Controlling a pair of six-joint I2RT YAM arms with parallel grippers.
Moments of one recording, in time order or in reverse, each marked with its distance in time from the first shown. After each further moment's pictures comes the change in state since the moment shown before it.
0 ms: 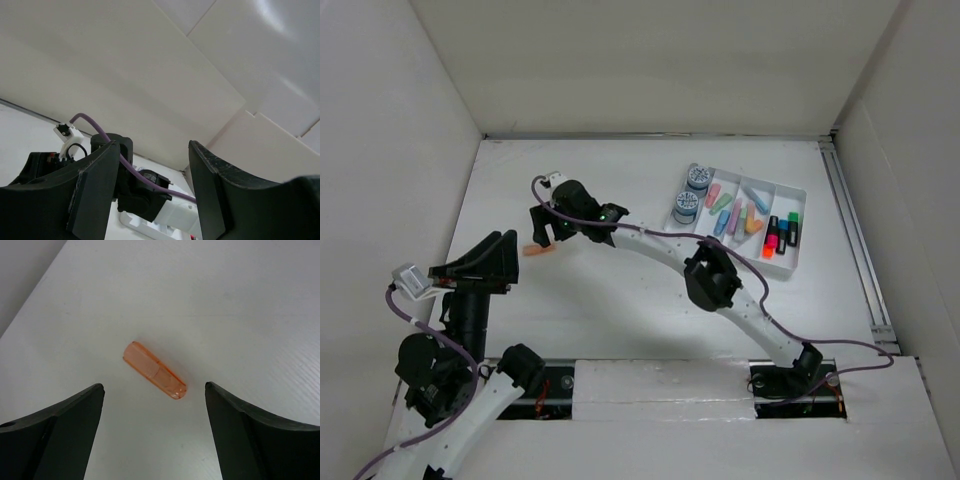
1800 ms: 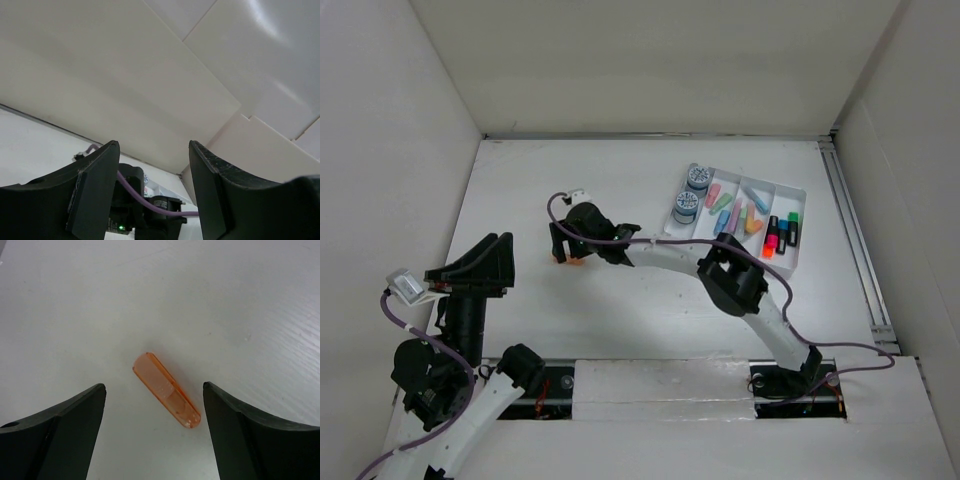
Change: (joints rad) left arm 0.000 -0.028 0.000 -0.001 0.002 0.000; right arm 0.034 -0.316 -0.618 0.225 0.214 0.134
